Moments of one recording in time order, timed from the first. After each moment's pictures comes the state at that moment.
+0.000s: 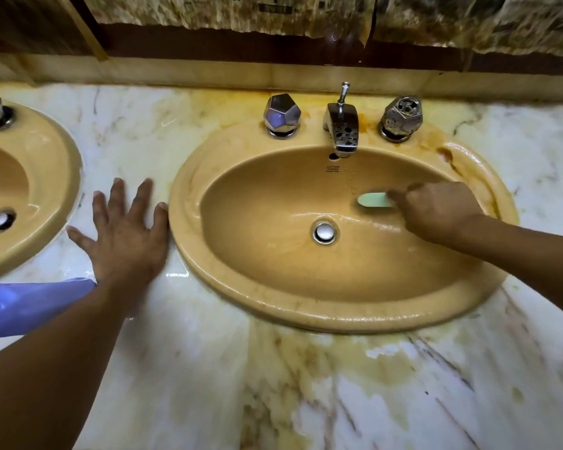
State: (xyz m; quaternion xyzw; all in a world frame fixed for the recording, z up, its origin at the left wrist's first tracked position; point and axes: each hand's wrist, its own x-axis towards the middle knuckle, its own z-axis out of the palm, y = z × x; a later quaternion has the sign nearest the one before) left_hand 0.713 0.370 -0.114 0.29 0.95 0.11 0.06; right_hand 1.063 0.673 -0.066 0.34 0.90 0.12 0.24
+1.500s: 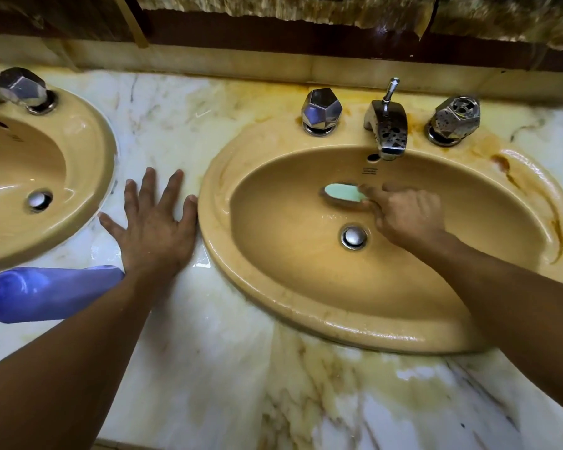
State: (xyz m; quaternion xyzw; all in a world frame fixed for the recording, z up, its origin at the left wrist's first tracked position) left_hand 0.710 0.370 -0.117 0.28 0.95 0.11 0.06; right_hand 0.990 0.656 -0.145 0.36 0.93 0.01 0.02
